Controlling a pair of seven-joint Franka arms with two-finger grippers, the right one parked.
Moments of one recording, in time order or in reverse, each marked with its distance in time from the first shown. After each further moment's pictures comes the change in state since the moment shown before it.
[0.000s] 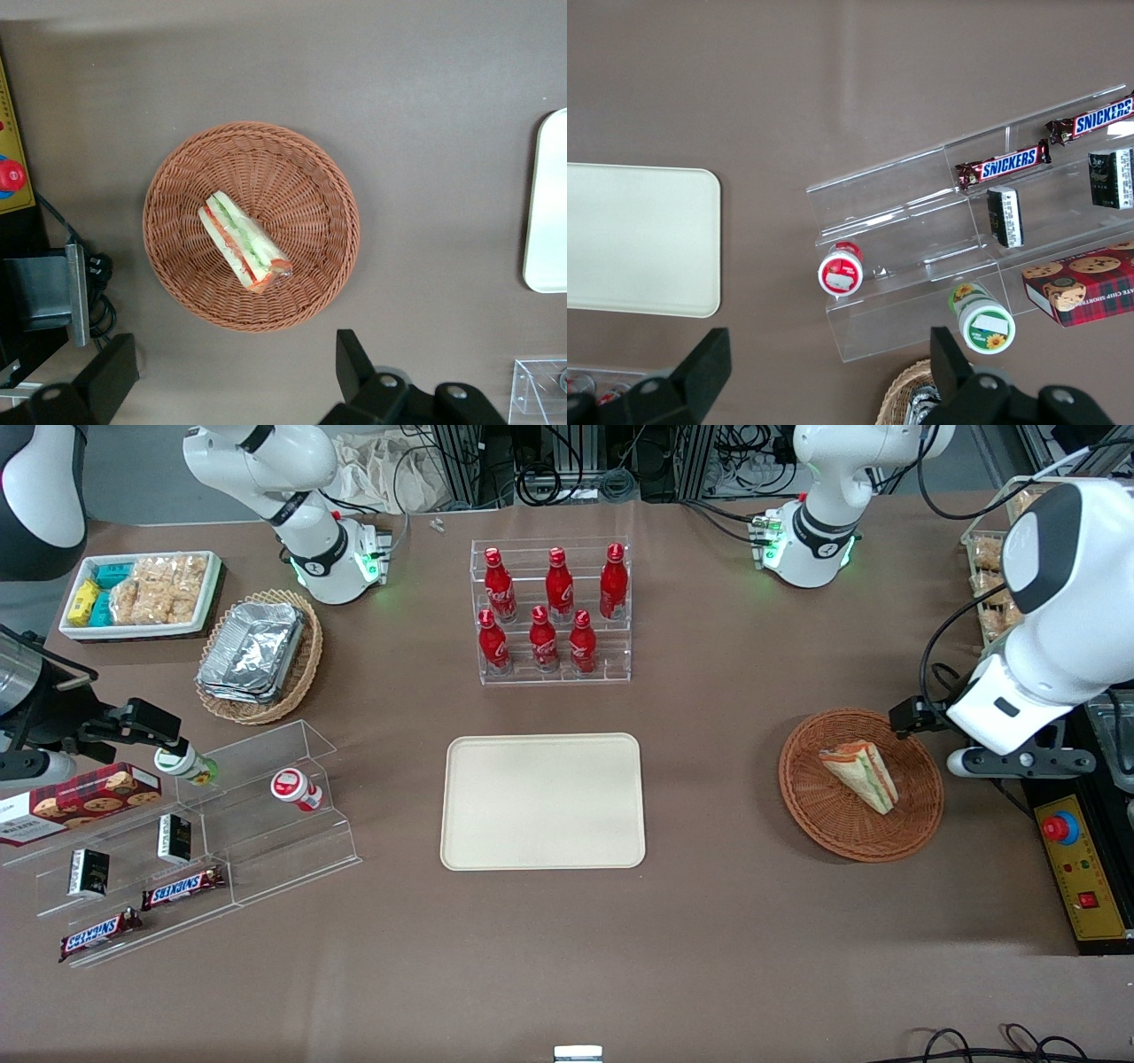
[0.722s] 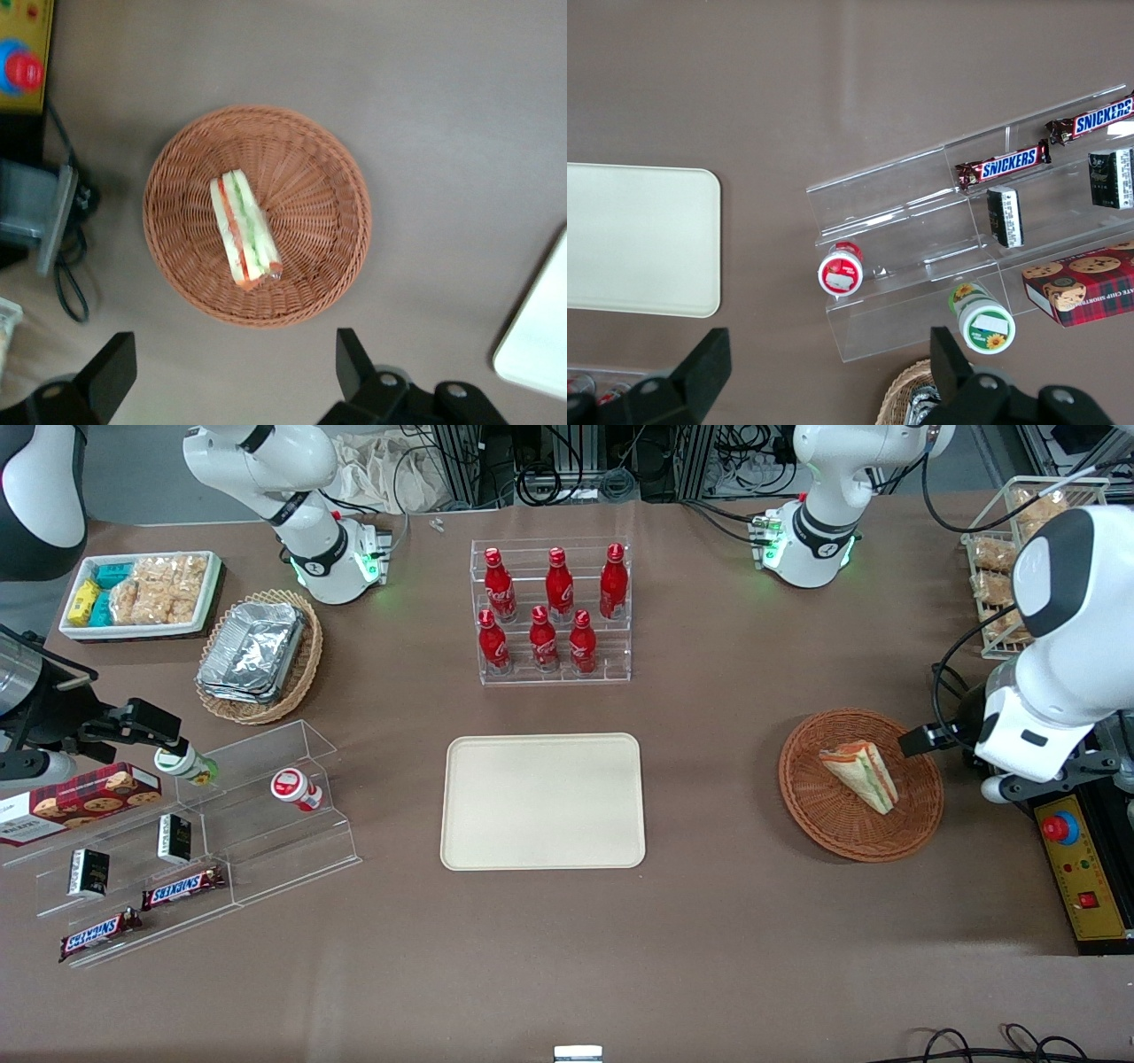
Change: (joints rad) arm 0.002 0.053 0.025 -0.023 0.000 0.021 -0.405
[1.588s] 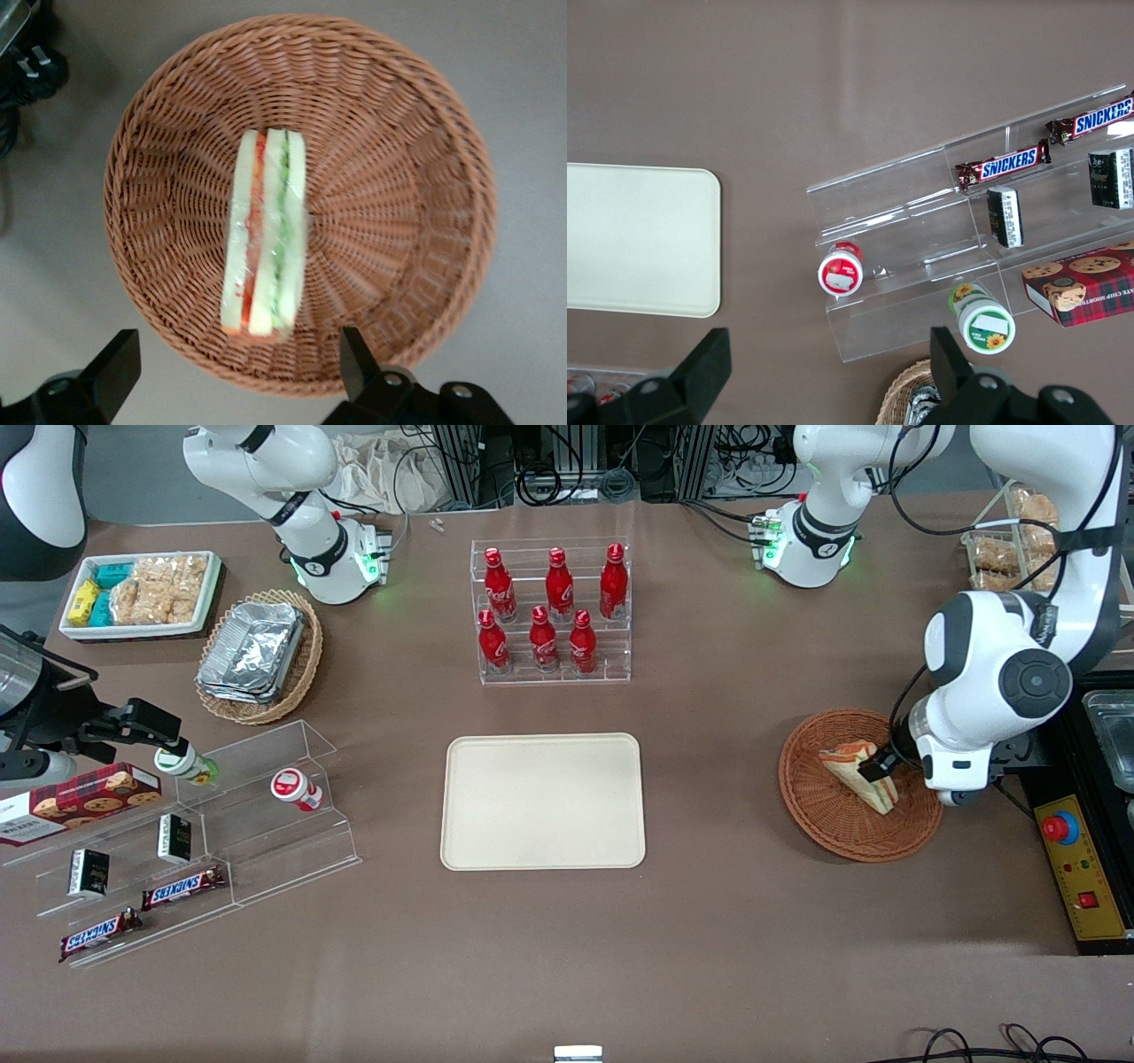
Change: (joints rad) arm 0.000 0.000 0.054 -0.446 0.009 0.423 -0.351
